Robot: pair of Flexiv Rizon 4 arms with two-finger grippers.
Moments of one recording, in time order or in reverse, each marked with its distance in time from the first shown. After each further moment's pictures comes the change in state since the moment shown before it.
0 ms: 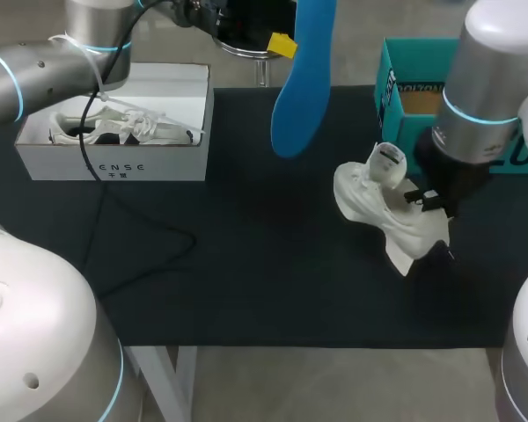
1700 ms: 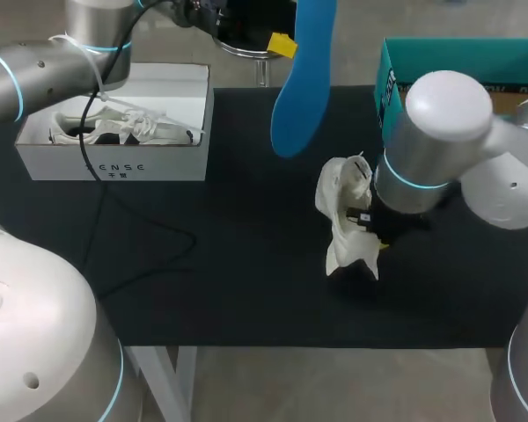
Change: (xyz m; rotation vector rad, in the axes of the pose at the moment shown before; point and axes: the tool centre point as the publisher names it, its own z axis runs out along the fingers) left arm 0.000 0.000 0.000 0.000 0.000 0.000; right arm 0.085 0.036 0.074 -0.147 0.065 0.454
